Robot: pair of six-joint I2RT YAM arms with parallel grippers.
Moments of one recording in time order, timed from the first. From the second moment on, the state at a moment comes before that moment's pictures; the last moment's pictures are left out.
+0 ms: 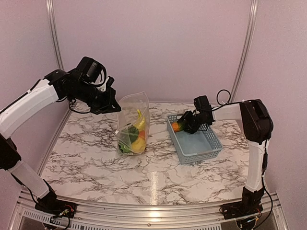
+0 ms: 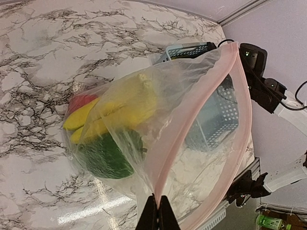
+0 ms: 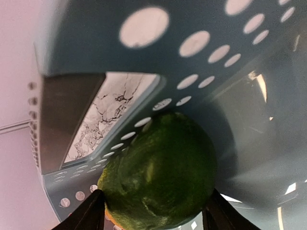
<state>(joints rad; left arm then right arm) -0.66 1.55 1.66 -0.93 0.19 -0.63 0.33 2.10 1.42 -0.17 -0.32 1.05</state>
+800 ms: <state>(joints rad) -0.65 1.60 1.67 -0.92 0.21 -0.62 0.34 1.74 1.25 -0.12 -0.26 0.89</state>
